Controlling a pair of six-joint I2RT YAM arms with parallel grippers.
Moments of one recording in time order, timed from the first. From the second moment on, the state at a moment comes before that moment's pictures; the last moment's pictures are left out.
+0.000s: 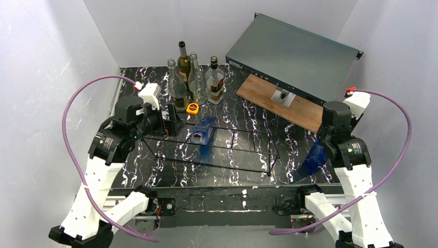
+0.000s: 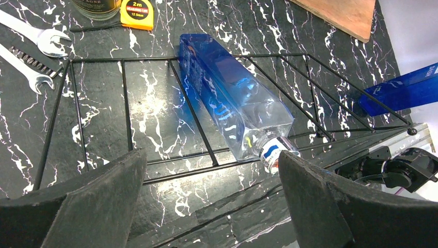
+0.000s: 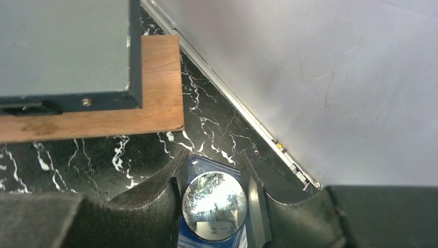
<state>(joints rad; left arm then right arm) -0.37 0.90 1.30 -0.98 0.14 -0.31 0.20 0.77 1.10 -0.86 0.84 0.33</state>
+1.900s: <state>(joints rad) -0.37 0.85 1.26 -0.99 0.11 -0.31 0.20 1.13 1.44 -0.57 -0.23 -0.08</state>
